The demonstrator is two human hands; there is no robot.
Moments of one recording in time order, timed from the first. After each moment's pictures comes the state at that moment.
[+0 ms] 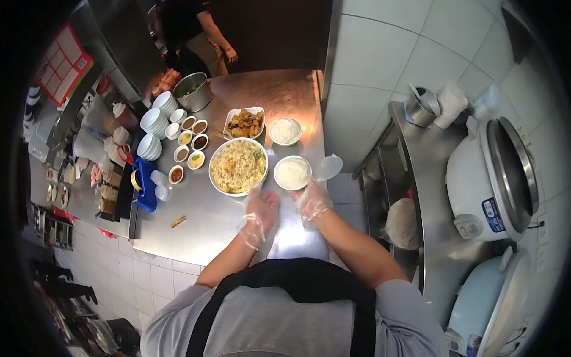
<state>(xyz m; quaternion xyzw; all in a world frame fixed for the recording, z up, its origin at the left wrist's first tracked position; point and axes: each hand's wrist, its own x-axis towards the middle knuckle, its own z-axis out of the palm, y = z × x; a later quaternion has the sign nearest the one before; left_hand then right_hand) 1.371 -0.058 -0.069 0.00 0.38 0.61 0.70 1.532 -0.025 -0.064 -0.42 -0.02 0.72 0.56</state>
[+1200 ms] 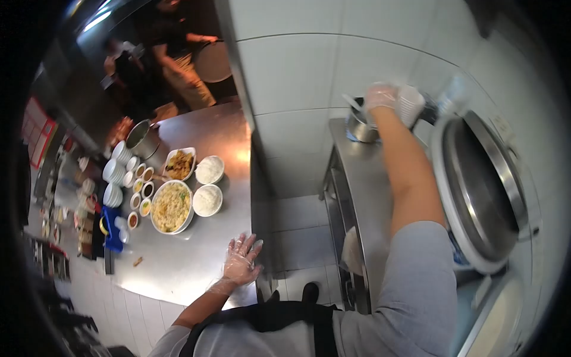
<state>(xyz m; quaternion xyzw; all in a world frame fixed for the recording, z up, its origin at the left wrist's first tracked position) 1.513 -0.108 -0.021 0.87 0.48 0.03 0.12 1.954 0.173 0.208 -0.78 -0.58 -0.22 -0.11</state>
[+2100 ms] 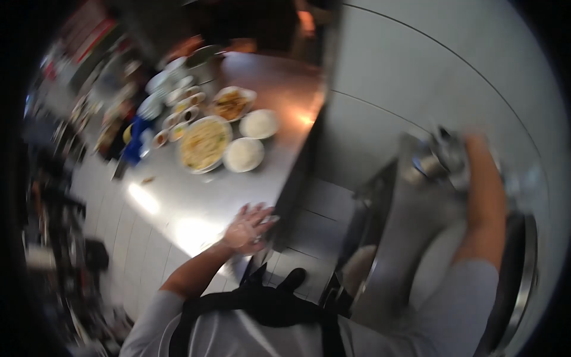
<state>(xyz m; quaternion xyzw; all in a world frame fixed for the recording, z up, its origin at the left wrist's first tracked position) 1.513 -0.105 -0.016 0.84 0.52 0.05 0.13 2.033 0.269 0.189 -0.69 -0.65 -0.25 -0.20</state>
